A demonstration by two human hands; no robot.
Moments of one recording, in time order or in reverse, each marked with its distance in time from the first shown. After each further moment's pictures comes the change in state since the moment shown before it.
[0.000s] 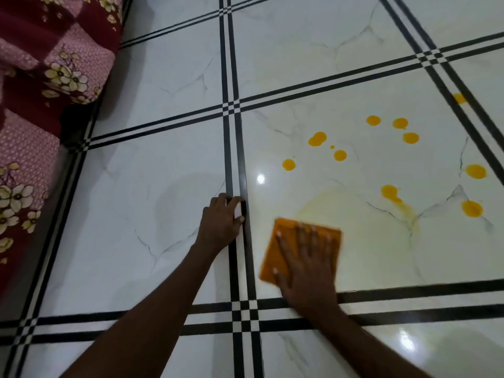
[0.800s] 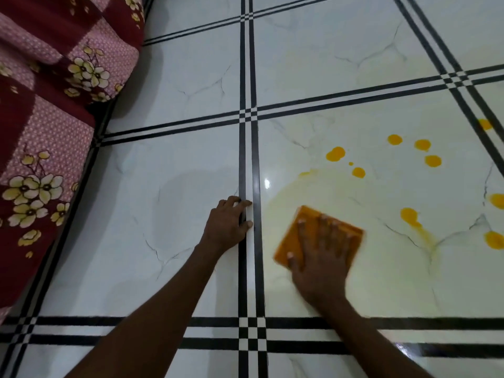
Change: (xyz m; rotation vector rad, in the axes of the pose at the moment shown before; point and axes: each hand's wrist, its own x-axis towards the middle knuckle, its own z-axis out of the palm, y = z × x) left_hand 0.017 -0.019 -0.013 -0.082 -0.030 -0.010; right_hand 0.060 0.009 -0.007 -0.035 0.068 0.173
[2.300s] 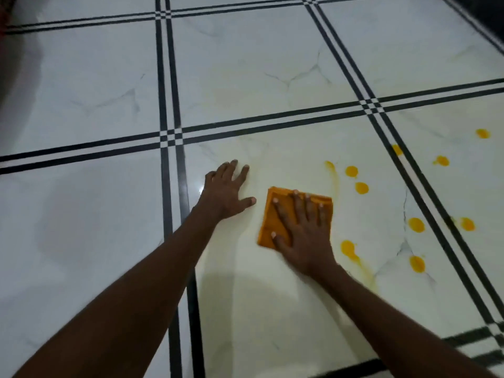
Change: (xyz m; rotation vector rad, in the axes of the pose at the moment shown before) left_hand 0.210 0.099 0.015 0.166 -0.121 0.272; right_hand 0.145 0.107 -0.030 -0.131 -0.117 -0.032
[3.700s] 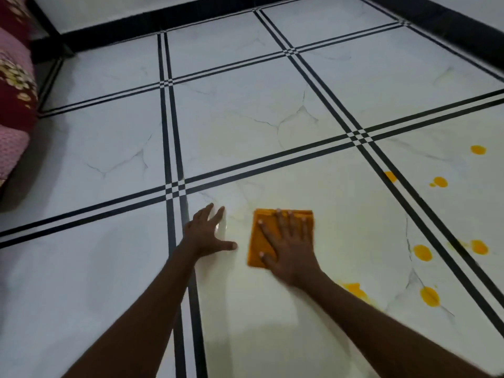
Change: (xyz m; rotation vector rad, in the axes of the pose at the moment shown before) left_hand -0.005 -0.039 -0.030 -0.102 -0.128 -0.188; right_hand 0.059 -0.012 -0.003 0.097 -0.007 -0.110
